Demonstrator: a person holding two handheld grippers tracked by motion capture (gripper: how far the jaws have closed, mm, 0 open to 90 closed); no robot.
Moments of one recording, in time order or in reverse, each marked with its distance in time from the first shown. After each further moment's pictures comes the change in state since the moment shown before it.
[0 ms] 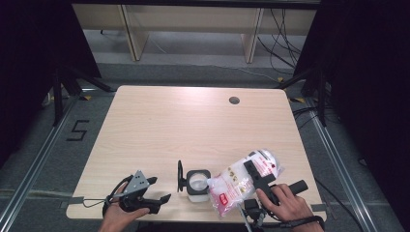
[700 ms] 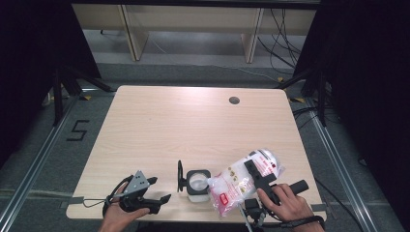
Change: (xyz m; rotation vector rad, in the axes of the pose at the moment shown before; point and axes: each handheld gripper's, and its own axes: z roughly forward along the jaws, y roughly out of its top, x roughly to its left) left arm 0.000 0.000 0.001 -0.001 -0.001 -0.003; right arm 0.002 -0.001 -0.002 0.014 0.001 0.049
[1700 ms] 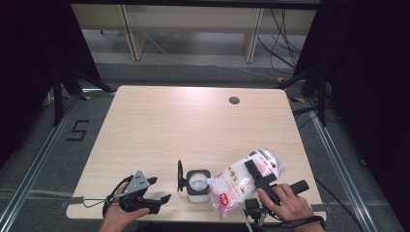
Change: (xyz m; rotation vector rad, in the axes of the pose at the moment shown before) left arm 0.000 0.000 -0.001 0.008 0.004 0.006; right arm -0.002 -0.001 0.000 -0.018 -0.007 -0.012
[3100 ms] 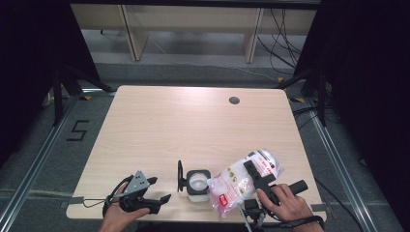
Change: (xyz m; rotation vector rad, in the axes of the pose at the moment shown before) left arm 0.000 0.000 0.000 0.003 0.001 0.004; right arm 0.002 0.002 0.001 -0.002 0.008 0.014
